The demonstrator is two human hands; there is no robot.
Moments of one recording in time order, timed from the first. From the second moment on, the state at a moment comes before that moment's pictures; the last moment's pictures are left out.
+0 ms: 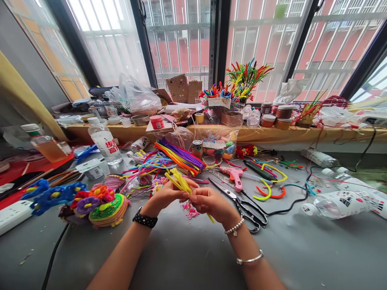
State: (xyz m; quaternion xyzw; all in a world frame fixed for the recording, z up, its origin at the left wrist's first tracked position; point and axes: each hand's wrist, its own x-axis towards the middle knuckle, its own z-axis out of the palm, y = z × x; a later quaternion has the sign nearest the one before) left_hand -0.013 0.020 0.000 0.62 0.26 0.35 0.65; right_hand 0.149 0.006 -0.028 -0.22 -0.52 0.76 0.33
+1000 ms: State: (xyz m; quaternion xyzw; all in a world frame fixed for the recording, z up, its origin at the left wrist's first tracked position) left_hand -0.005 0.024 -0.002 0.62 0.37 0.40 0.57; right_hand 0.146 0.006 -0.023 -0.32 -0.67 0.54 0.41
